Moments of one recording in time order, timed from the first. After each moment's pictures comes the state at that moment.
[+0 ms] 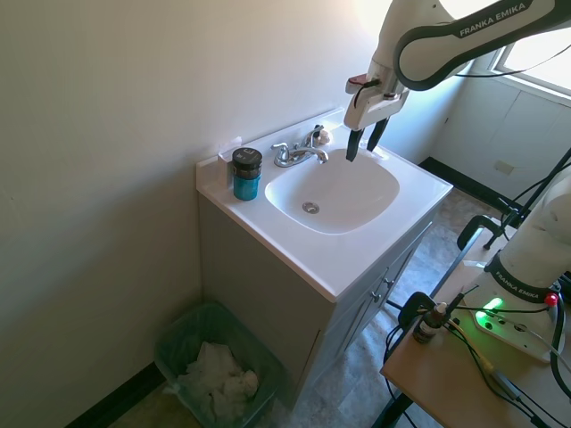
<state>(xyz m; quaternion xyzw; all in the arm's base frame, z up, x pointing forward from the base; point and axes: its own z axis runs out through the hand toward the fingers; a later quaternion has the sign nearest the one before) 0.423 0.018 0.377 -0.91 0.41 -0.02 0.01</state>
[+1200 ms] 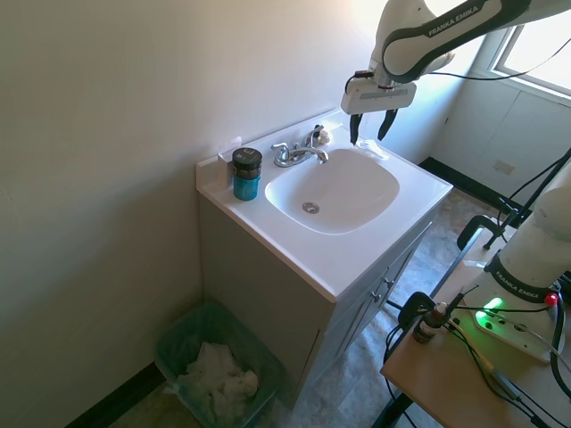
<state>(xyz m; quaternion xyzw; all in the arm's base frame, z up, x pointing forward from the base) 0.479 -0.093 0.350 -0.80 0.60 -0.03 -0.04</state>
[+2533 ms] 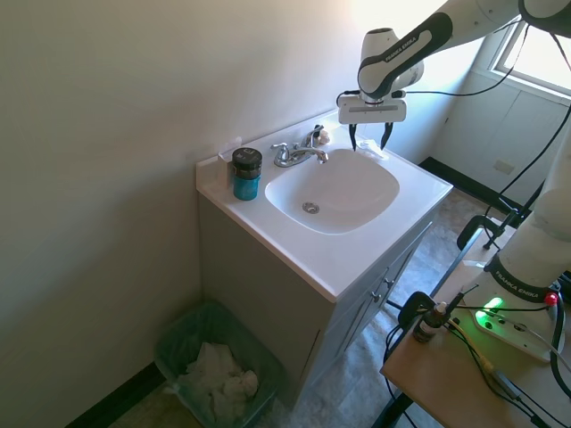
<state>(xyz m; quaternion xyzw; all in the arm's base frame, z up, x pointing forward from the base) 0.543 -0.206 0.263 -0.66 0.74 0.00 -0.09</state>
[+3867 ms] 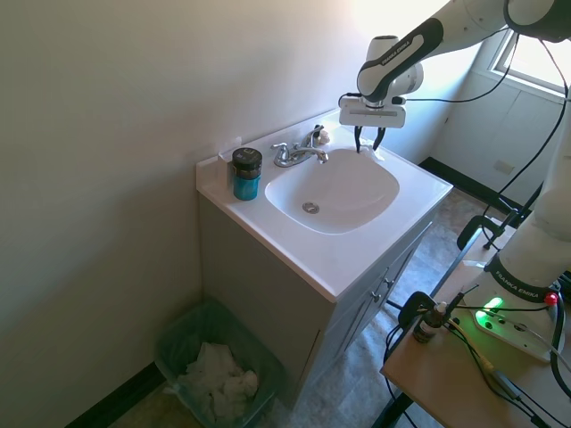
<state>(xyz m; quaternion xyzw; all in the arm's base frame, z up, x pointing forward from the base) 0.546 -0.222 0.244 -0.64 0.76 0.00 -0.06</state>
